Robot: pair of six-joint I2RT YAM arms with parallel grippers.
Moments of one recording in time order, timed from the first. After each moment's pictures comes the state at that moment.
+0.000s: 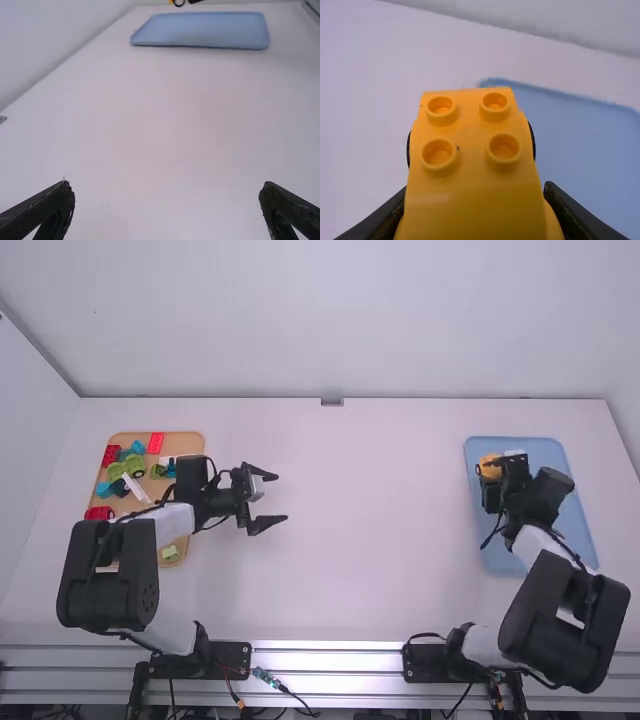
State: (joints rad) left arm 0.09 1.63 0.66 0.12 1.18 0.93; right arm -0.46 1.52 0.62 0.25 -0.36 -0.45
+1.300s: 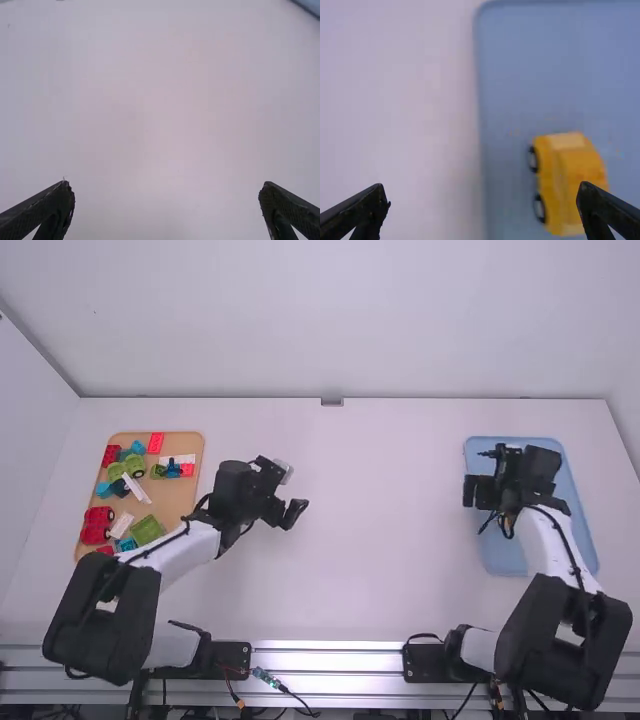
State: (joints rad) left arm -0.24 1.44 0.59 0.18 0.37 0.14; right arm -0.30 1.41 0.84 -0.37 -0.18 -0.27
